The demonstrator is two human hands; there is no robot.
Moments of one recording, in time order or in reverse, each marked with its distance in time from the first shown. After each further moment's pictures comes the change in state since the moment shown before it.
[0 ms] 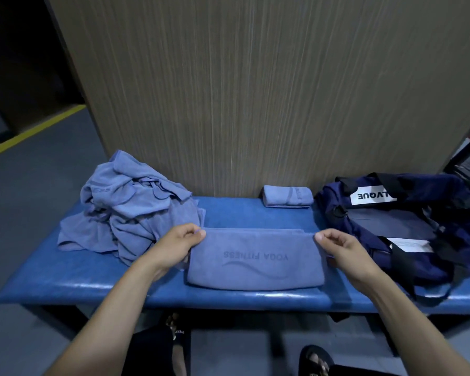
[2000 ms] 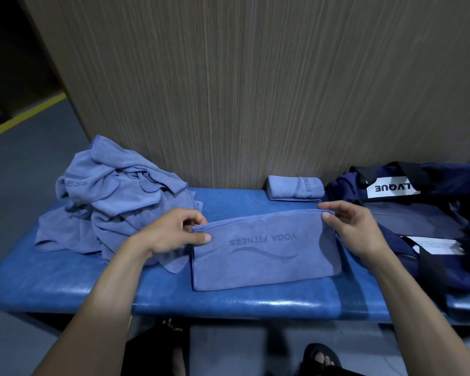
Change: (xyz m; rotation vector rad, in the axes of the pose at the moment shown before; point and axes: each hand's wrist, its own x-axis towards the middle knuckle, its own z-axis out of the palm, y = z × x) left_hand 0.040 0.015 -0.021 0.340 -0.198 0.104; right_hand 0.067 -0.004 -0.003 -0.202 0.140 -0.182
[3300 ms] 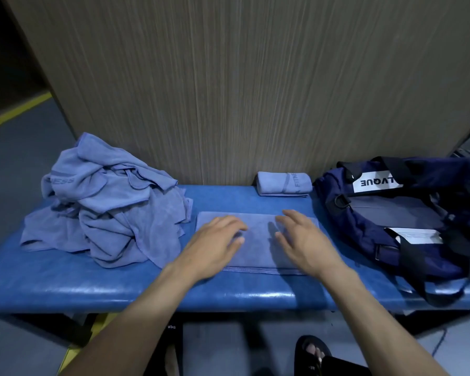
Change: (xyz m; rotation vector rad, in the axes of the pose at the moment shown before) left_hand 0.020 0.010 0.099 0.583 0.128 0.344; right_hand -0.040 -0.011 0.055 -0.865 -0.263 -0.209
